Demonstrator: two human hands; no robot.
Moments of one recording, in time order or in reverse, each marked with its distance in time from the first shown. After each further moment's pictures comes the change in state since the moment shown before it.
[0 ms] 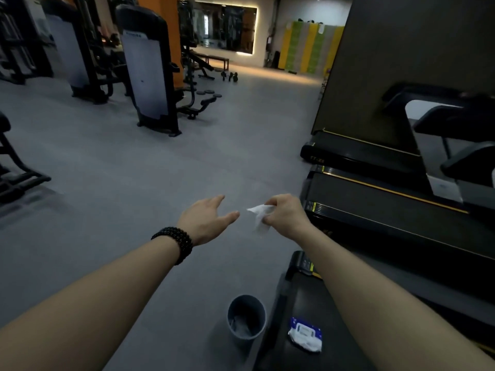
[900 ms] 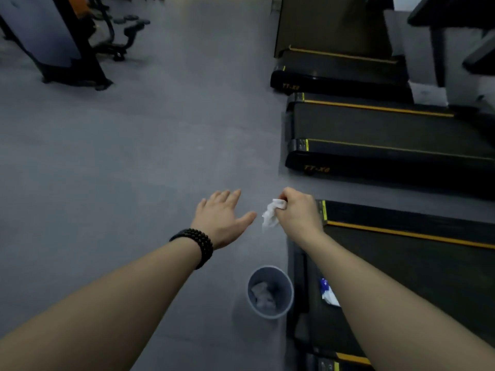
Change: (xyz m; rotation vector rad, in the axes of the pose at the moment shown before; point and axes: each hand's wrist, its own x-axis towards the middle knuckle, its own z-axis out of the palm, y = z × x) left_hand 0.246 -0.157 0.175 0.178 -0.228 0.244; right_hand 0.173 0.115 0.222 -0.032 0.247 0.335
